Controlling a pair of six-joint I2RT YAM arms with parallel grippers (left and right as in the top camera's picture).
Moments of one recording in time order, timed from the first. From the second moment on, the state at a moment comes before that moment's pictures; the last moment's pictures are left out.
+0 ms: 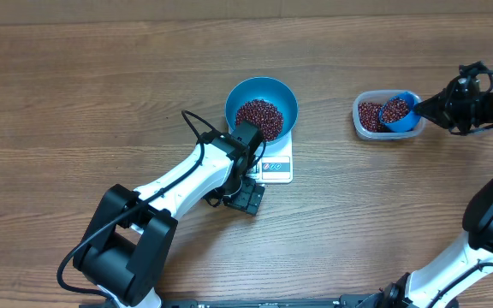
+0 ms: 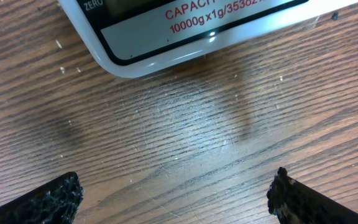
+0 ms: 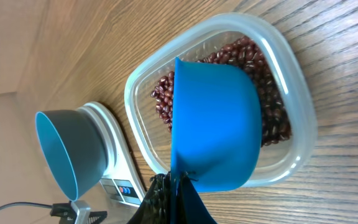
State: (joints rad) left arm -0.59 1.82 1.15 -0.95 0.07 -0.25; right arm -0.48 1.99 1.66 -1.15 -0.72 0.03
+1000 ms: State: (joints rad) left arm -0.59 1.82 1.15 -0.95 0.07 -0.25; right arm -0.55 1.99 1.70 -1.19 -1.12 -0.10
